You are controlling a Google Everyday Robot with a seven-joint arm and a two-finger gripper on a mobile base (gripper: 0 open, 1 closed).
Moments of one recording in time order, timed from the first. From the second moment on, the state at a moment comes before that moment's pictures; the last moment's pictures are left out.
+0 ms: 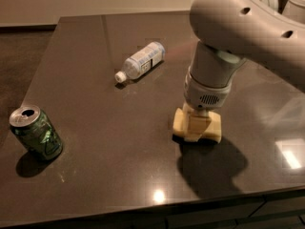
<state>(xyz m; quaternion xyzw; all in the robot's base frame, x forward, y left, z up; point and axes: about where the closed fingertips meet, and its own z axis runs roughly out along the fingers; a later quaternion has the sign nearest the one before) 0.454 -0.095 0.841 -0.69 0.72 0.03 0.05</state>
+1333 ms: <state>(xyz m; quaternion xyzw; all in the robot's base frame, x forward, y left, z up) 0.476 -0.109 0.978 -0.67 0.72 0.10 0.14</state>
